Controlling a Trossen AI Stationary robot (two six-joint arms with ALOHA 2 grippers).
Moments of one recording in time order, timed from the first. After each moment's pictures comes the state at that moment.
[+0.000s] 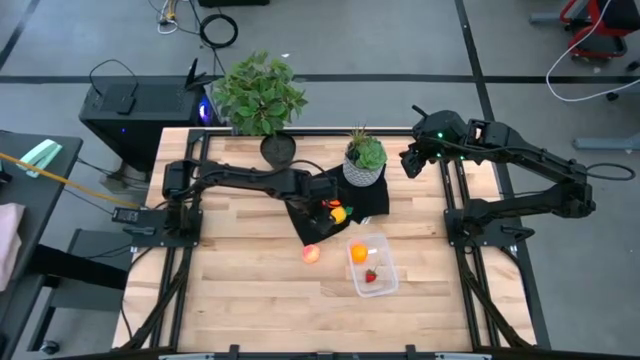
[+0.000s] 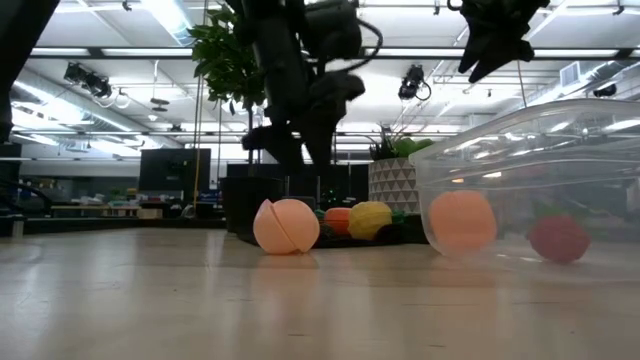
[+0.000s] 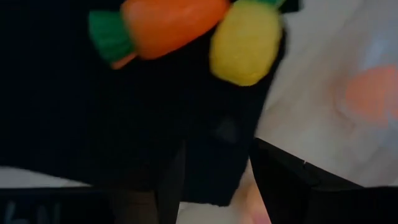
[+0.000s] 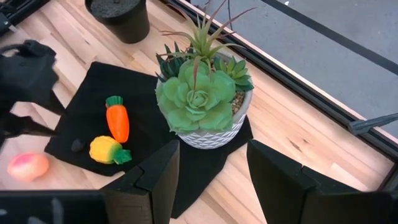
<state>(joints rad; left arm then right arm) 0.07 1.95 1.48 -0.76 0.02 -0.72 -0.40 1.01 1.20 -1.05 0.19 0.39</state>
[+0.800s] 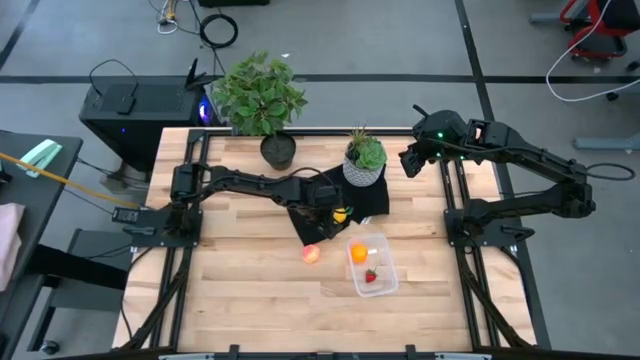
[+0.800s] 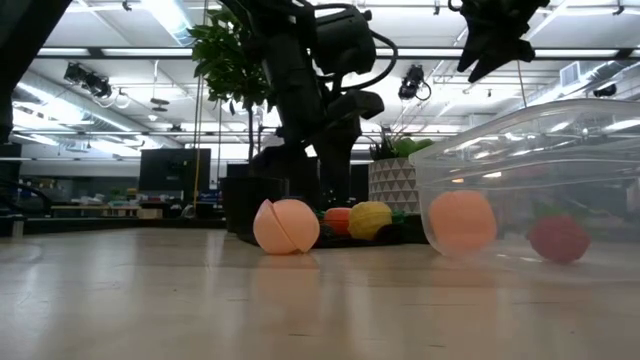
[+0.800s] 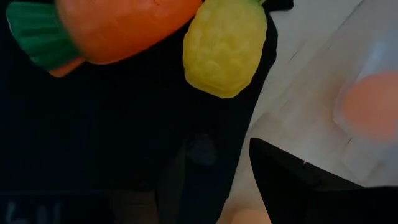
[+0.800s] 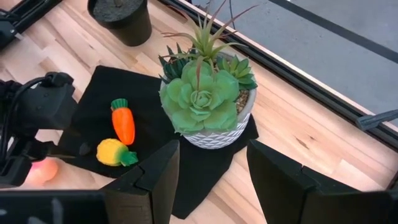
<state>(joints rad) 0.04 2.02 1.48 -0.64 0.03 -0.75 -0.40 1.01 1.20 -1.05 0.17 0.43</state>
